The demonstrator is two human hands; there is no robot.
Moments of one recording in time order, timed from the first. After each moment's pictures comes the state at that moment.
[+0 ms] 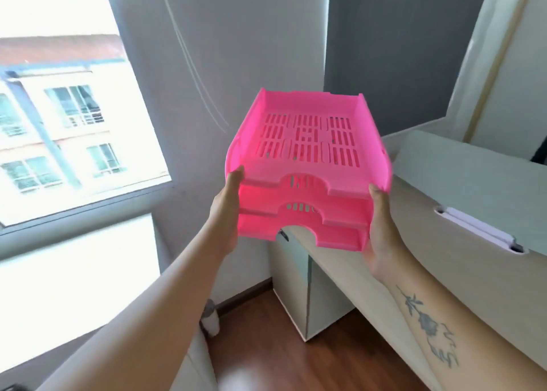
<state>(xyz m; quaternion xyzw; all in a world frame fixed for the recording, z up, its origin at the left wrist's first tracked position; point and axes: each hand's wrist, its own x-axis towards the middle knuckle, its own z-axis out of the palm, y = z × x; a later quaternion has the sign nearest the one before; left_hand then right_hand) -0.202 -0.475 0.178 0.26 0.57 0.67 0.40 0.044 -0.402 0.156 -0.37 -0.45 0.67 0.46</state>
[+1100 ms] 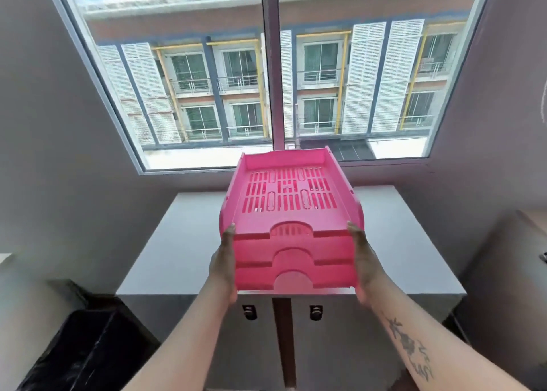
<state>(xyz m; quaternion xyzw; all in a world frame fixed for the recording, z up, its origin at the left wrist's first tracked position) -0.615 -0.970 0.069 0.01 0.62 0.74 0.26 -0.485 -0.765 0.057 -0.25 -0.56 0.78 0.16</state>
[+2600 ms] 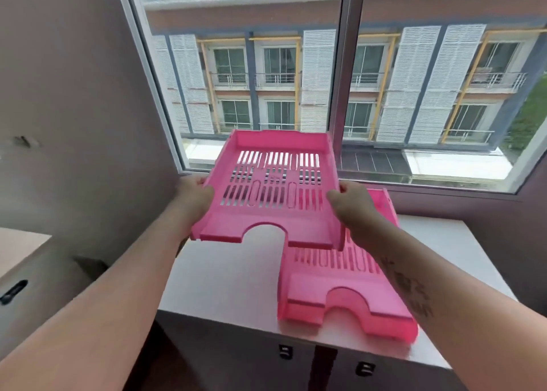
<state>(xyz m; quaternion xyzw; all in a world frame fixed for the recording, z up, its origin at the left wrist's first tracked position) -0.785 -1.031 0.190 0.03 0.87 0.49 0.01 -0.671 -0.797 0.175 -0.28 -0.77 0.56 0.15</state>
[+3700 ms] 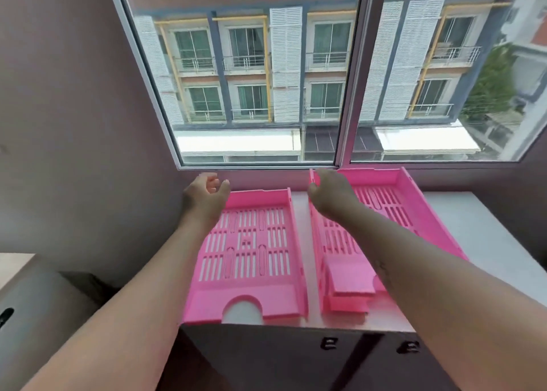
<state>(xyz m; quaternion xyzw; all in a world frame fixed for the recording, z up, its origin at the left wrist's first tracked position) -0.866 -1.081 0.129 0.11 0.87 0.48 -0.03 -0.747 -0.877 0.157 -0.27 -0.92 0.26 0.10</state>
